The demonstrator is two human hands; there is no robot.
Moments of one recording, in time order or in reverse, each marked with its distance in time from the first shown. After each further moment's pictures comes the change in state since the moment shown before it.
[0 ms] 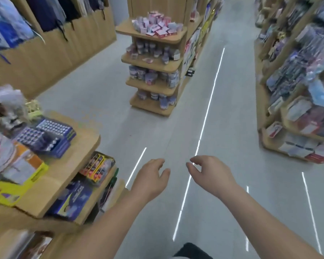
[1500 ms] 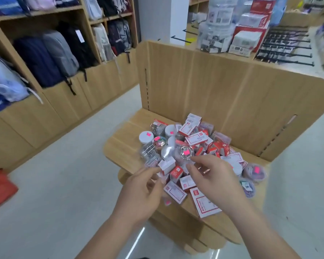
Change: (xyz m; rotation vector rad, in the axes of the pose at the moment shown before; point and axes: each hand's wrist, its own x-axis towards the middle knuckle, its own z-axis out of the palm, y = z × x) left_hand 1.064 0.040 -0.399 -0.210 0.402 0.008; right_hand 1.163 -0.173 -0.260 0.335 0.221 -0.333
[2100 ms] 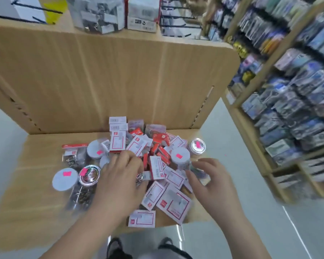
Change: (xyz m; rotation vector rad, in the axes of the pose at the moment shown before) left_hand 0.162 0.018 0.056 0.444 -0.469 0.639; right_hand -0.029 0.032 0.003 -0.070 0.498 0.646
